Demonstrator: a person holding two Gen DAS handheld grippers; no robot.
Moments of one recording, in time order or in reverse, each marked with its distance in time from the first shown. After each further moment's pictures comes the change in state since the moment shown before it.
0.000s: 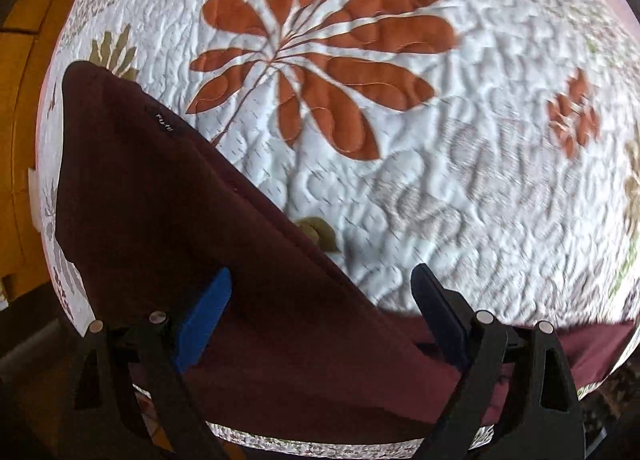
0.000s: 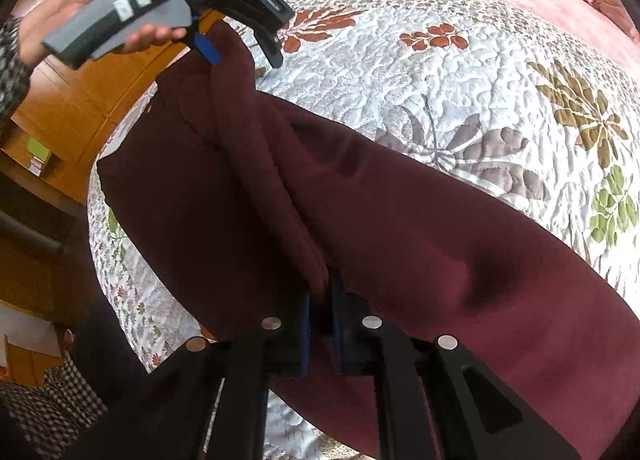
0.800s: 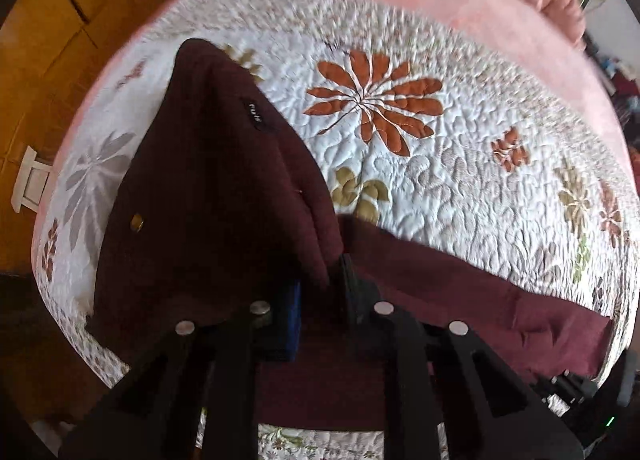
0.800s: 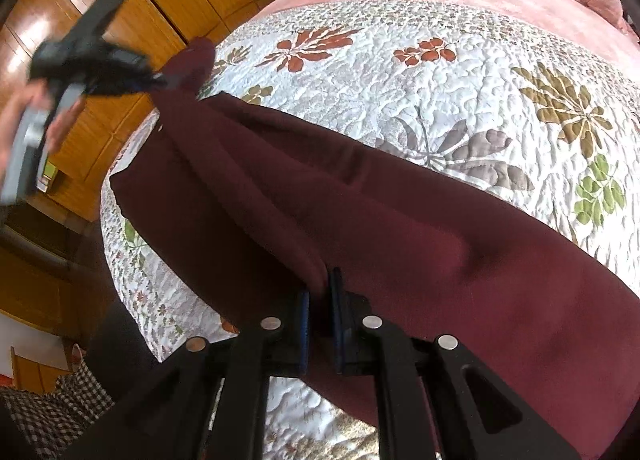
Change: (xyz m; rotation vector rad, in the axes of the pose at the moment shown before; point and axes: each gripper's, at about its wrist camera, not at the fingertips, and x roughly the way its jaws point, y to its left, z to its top) left arm -0.065 0.101 -0.181 -0.130 -0.494 -0.167; right arm -0.028 0.007 -0.013 0.034 -0.061 0.006
